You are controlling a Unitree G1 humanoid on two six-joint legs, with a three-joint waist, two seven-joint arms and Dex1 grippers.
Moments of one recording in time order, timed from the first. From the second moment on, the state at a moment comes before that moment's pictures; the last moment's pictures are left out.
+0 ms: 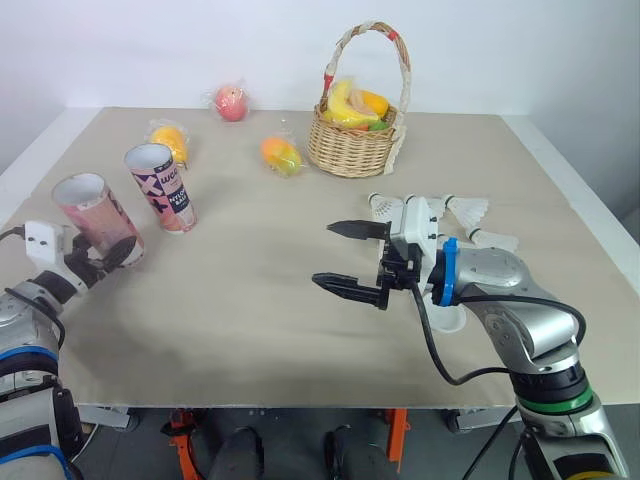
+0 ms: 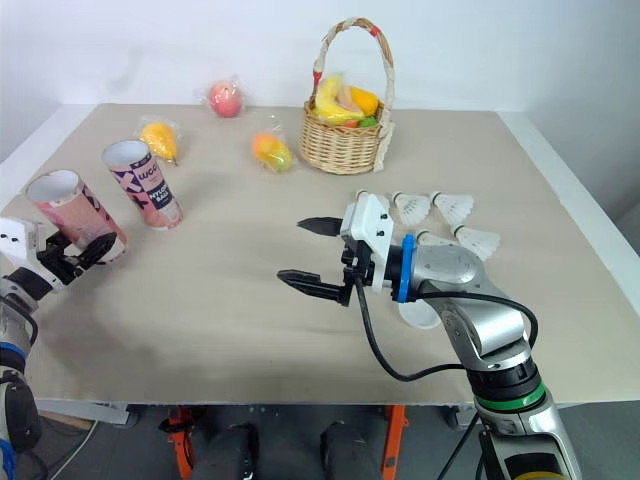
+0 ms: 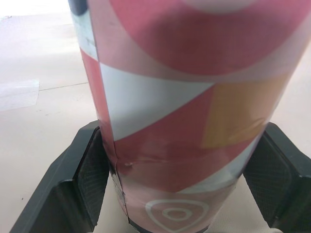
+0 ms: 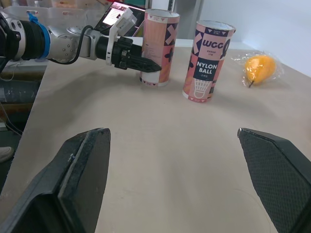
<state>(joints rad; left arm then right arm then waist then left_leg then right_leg) -0.61 0.74 0.41 1.06 -0.33 -0.24 -0.95 -0.51 -0.55 0.10 -0.37 0.49 0.51 0.91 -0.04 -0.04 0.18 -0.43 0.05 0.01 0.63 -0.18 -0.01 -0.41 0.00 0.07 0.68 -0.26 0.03</state>
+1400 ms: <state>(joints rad) -0.63 1.02 -0.19 0.11 -0.27 0.36 -1.57 -0.27 -0.50 0.04 -0.52 0.40 0.88 0.39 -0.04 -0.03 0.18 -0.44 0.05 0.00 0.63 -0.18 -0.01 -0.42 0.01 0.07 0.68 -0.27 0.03</state>
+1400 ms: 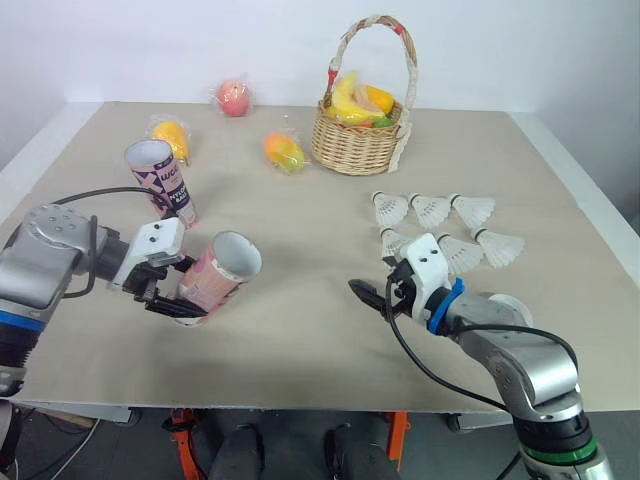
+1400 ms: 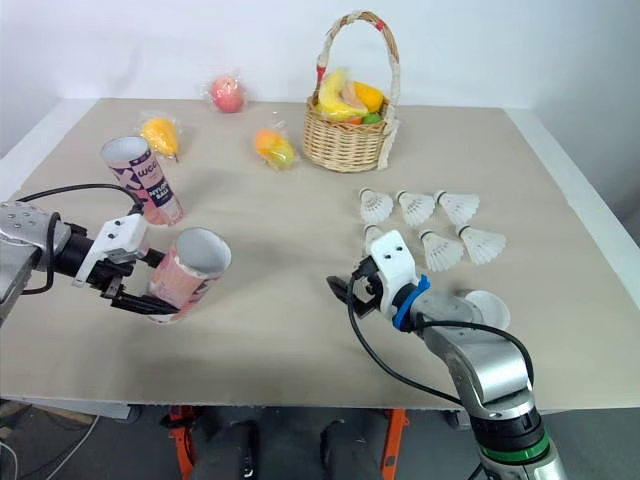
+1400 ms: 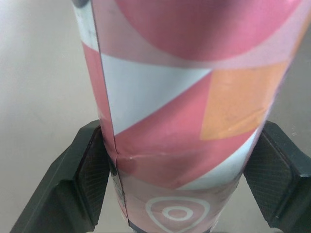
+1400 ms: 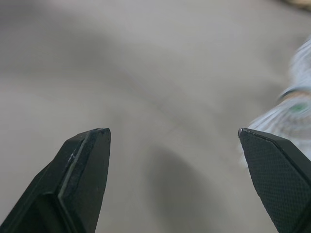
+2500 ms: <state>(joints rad) -0.60 1.00 -0.18 -0.02 -0.31 0.39 -1.57 -0.47 -0.37 0.16 -0.09 0.03 0.67 0.26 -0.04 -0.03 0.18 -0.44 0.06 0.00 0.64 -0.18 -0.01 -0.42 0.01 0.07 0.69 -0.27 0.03</state>
